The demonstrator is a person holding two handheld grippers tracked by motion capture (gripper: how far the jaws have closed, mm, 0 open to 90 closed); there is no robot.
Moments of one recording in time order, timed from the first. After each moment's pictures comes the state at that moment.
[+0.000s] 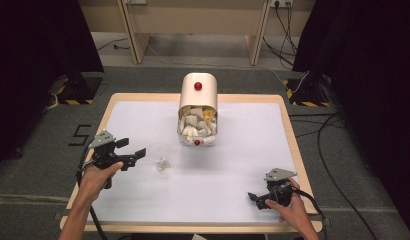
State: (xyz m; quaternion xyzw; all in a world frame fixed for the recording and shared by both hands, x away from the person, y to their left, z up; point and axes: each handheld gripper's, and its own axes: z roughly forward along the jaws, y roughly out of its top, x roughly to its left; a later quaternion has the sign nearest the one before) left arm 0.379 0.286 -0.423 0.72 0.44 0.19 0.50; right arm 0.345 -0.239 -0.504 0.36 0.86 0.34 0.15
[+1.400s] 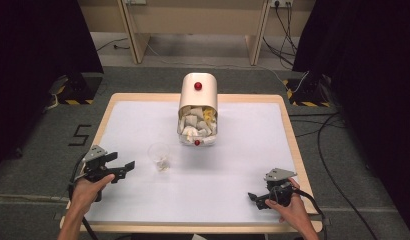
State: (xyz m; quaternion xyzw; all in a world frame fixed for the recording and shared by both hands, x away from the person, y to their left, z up) left arm 0.362 0.316 -0.472 0.72 0.48 0.19 0.46; right arm 0.345 -0.239 -0.504 0.36 0.86 0.34 0.15
